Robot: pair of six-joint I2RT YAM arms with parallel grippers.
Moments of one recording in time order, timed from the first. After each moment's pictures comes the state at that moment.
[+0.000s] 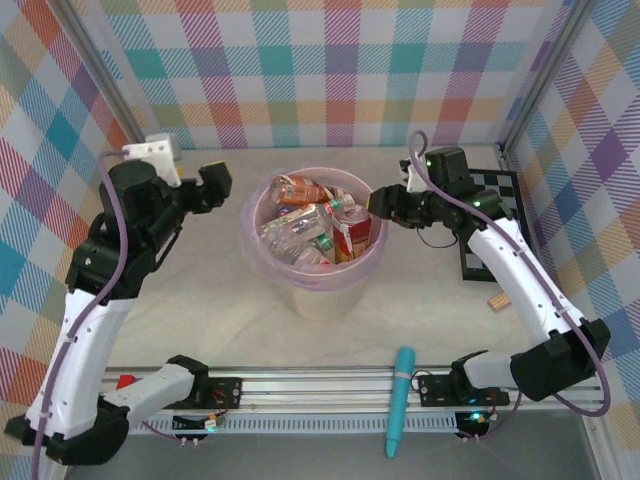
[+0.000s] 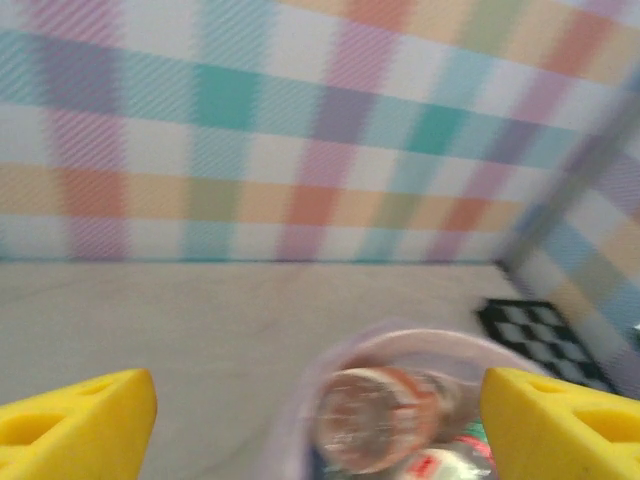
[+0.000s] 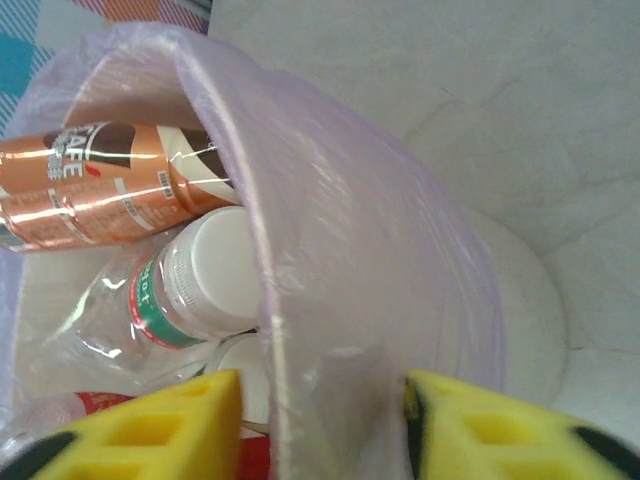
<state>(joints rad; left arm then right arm) -0.33 1.01 1.49 -0.78 -0.16 -0.33 0.36 1.33 1.40 -0.80 -0.51 0.57</state>
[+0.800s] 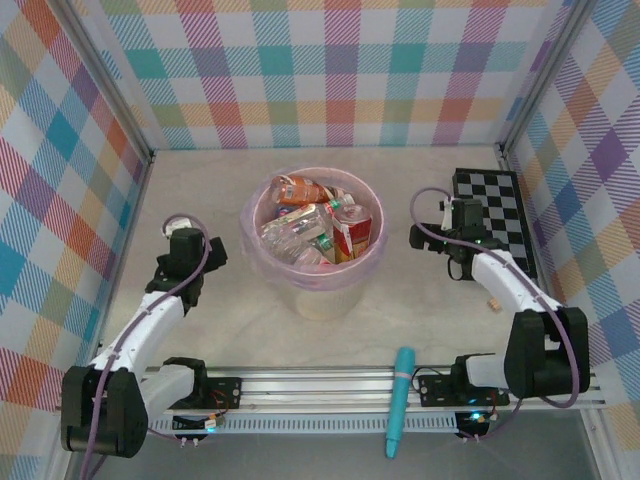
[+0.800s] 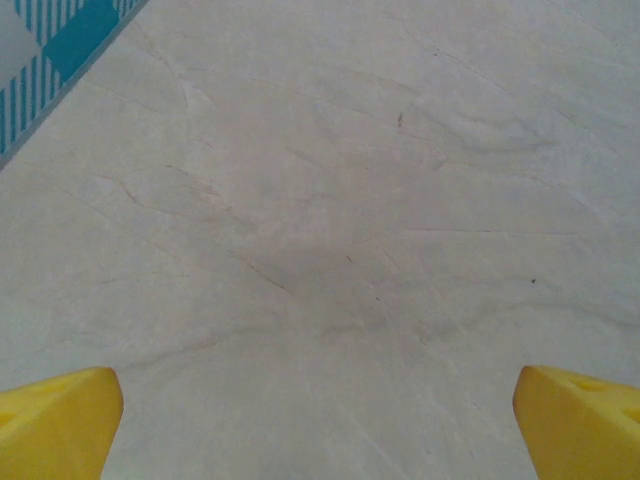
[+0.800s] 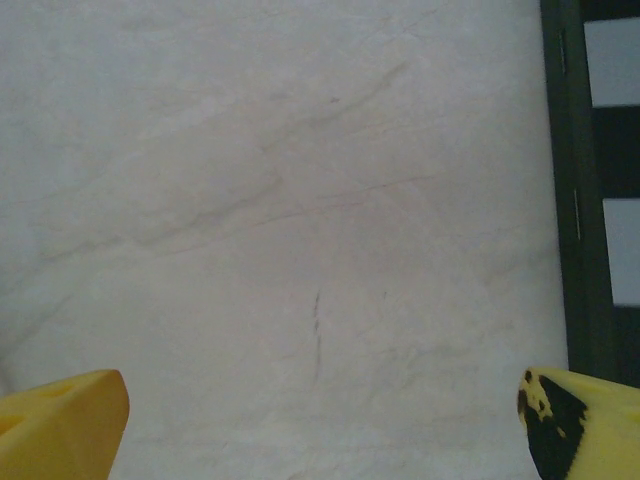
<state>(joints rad) -0.09 1.05 0.53 -0.16 -0.35 -0.32 0.09 1.32 0.75 -0.24 -0.04 0.15</state>
